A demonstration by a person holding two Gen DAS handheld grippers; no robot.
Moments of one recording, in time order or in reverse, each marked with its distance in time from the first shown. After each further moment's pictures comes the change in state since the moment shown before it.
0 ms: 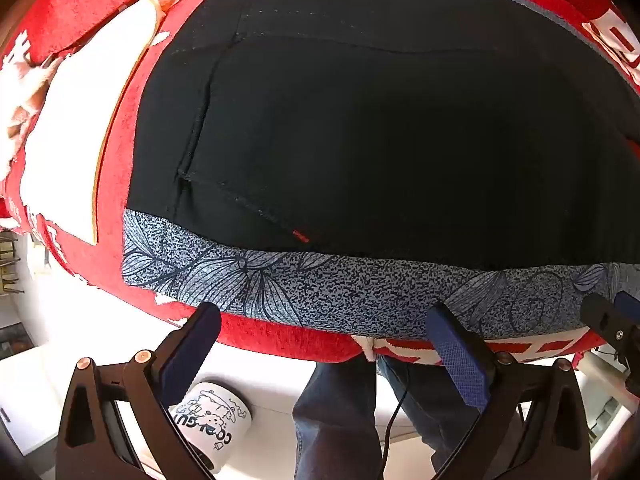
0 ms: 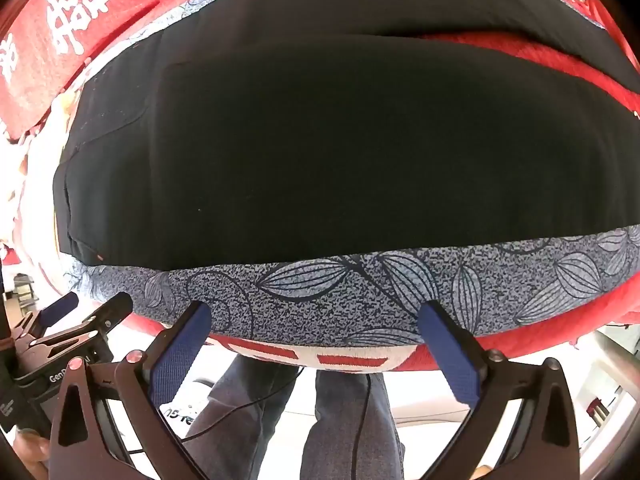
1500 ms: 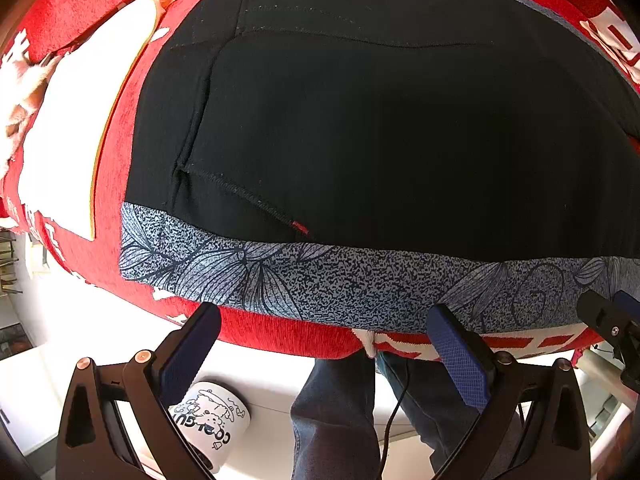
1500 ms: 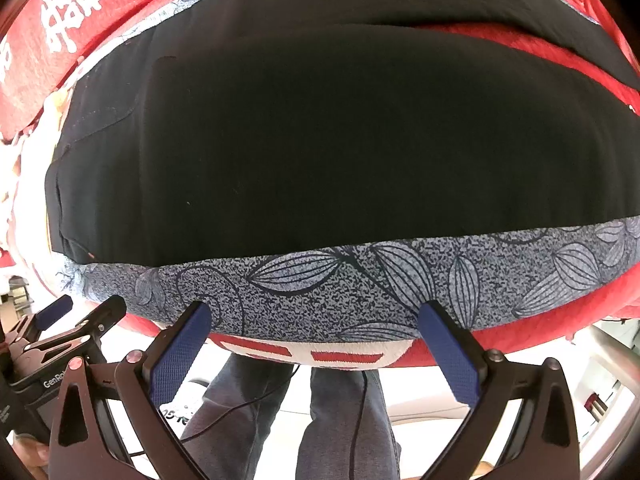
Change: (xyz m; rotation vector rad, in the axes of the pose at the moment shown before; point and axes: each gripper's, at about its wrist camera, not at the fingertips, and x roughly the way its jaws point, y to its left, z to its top) left arm 0.001 -0.001 -0.002 -0.011 -0.018 0.003; right arm 0.001 -0.001 0.003 -0.001 0.006 -0.020
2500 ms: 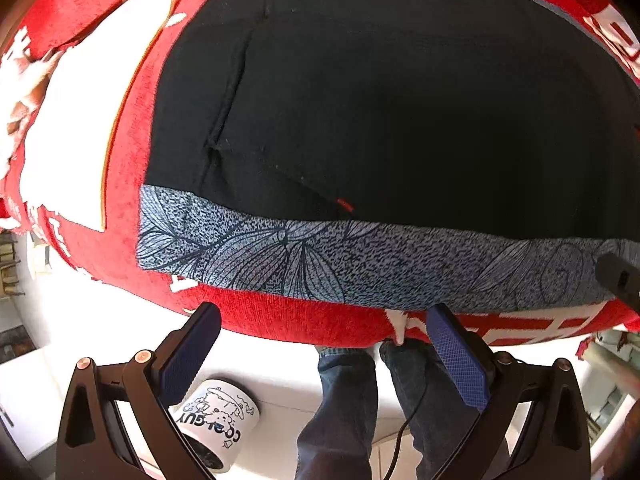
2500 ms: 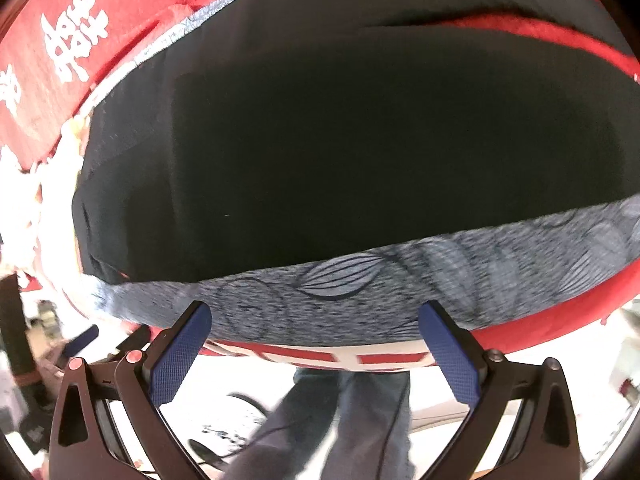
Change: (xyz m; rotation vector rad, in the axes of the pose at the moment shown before) left arm 0.002 0.028 -0.012 0.018 -0.018 0.040; right arm 0.005 0.001 -0.007 0.093 -0.037 0.137
